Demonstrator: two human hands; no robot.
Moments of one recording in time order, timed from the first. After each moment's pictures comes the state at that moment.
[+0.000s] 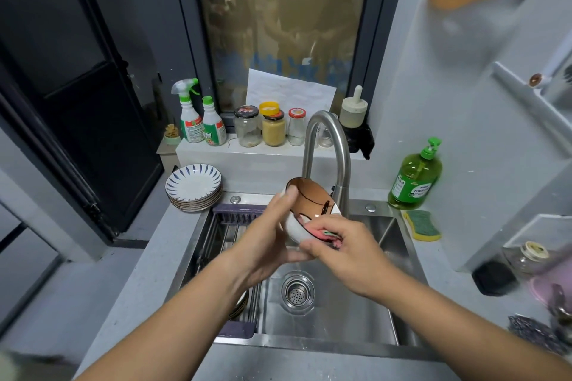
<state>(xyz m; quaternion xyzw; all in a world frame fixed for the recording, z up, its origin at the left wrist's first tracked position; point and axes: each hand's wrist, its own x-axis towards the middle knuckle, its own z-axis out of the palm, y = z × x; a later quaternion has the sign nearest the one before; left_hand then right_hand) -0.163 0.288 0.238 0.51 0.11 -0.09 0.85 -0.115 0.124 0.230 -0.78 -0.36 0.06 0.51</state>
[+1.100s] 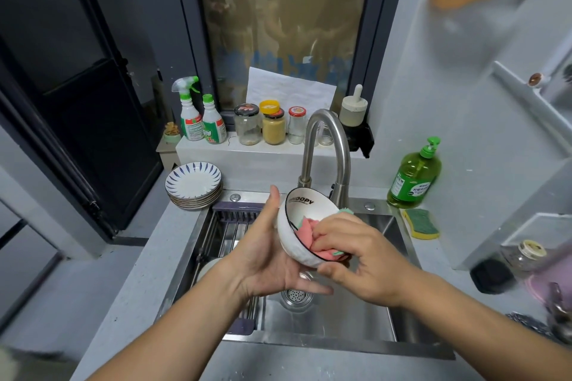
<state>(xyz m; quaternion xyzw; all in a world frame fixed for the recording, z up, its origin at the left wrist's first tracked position) -0.170 0.293 0.223 0.36 0.04 -0.27 0.89 -0.106 0.097 0.233 -0.73 -0.56 -0.06 0.38</state>
